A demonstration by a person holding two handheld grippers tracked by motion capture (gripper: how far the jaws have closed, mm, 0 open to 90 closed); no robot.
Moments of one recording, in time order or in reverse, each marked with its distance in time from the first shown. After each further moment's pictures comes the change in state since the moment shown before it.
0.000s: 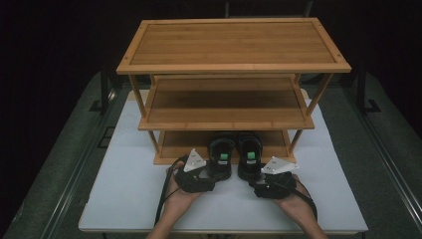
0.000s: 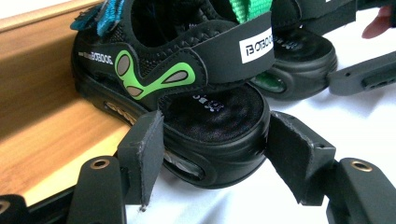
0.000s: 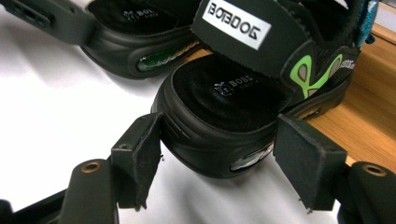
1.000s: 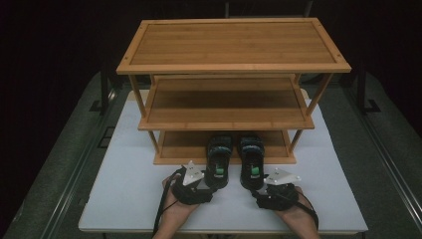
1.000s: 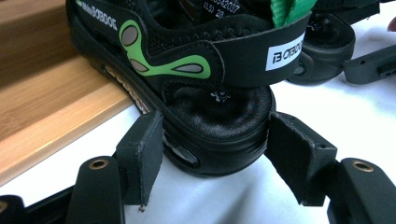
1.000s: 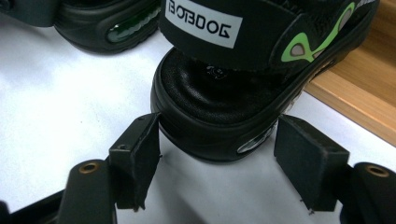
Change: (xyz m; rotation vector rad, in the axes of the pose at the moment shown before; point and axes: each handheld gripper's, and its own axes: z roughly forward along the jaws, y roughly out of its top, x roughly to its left) left arm -0.015 -0.029 -0.008 0.016 0.052 -0.008; right arm 0.014 -0.028 -0.003 0.048 -0.031 0.067
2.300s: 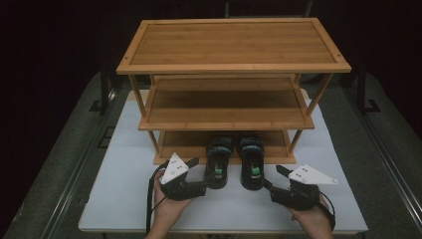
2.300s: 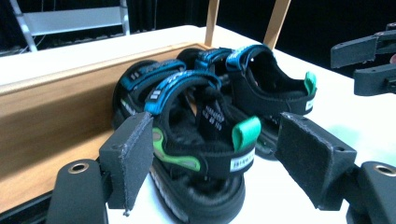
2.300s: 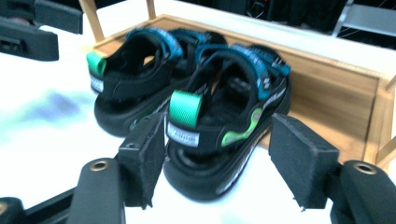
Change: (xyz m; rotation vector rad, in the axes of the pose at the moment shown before) left arm 0.006 0.023 -0.048 -0.239 -0.015 -0.068; right arm -0.010 0.017 -0.065 -0.245 -0.001 0.113
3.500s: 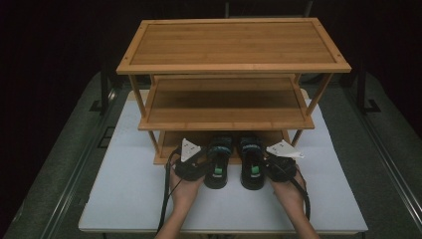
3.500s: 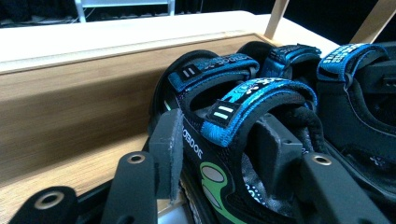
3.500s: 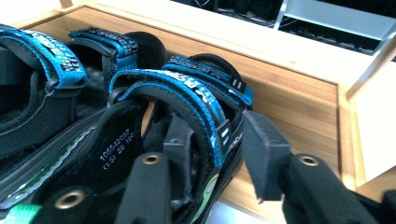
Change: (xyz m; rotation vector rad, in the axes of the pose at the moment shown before) left arm 0.019 0.007 0.061 0.062 0.177 -0.098; right arm -0.012 0.025 0.077 0.051 -0.235 0.017
